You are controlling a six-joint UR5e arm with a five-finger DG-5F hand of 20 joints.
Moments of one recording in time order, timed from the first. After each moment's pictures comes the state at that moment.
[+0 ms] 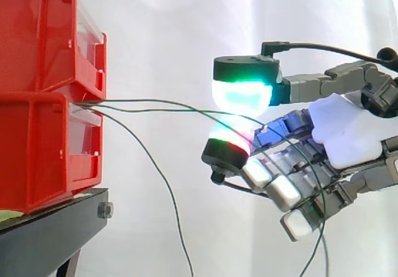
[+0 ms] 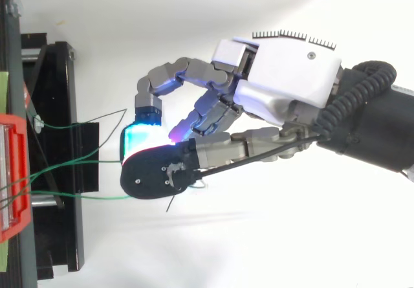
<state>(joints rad) 0.22 -2.29 -1.01 -3.29 -1.05 0.21</state>
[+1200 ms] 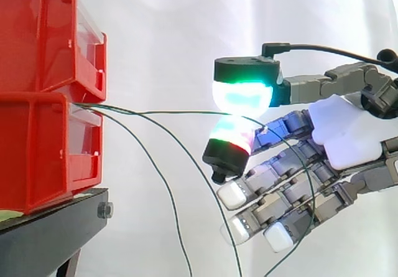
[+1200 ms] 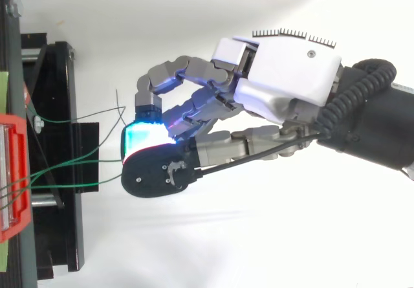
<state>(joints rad) 0.22 -2.29 -1.01 -3.29 -1.05 0.20</state>
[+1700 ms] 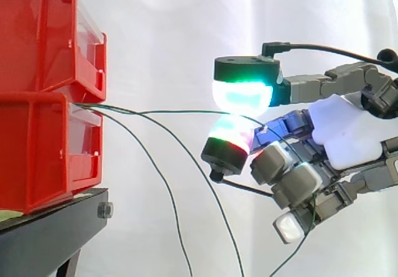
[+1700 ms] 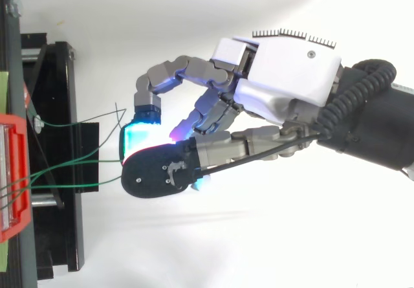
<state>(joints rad) 0.22 -2.29 -1.01 -3.29 -1.05 0.20</state>
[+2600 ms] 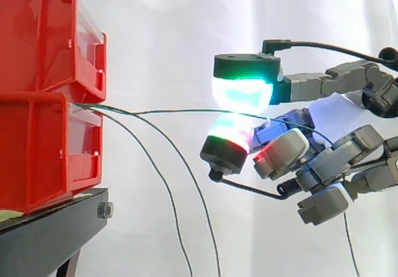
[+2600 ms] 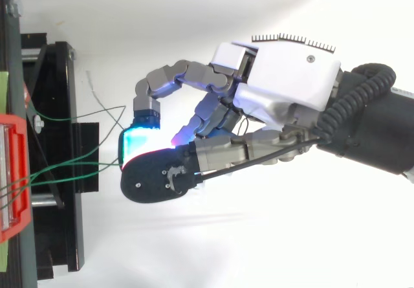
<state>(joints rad) 0.23 -2.29 -1.01 -3.29 -1.05 0.21</state>
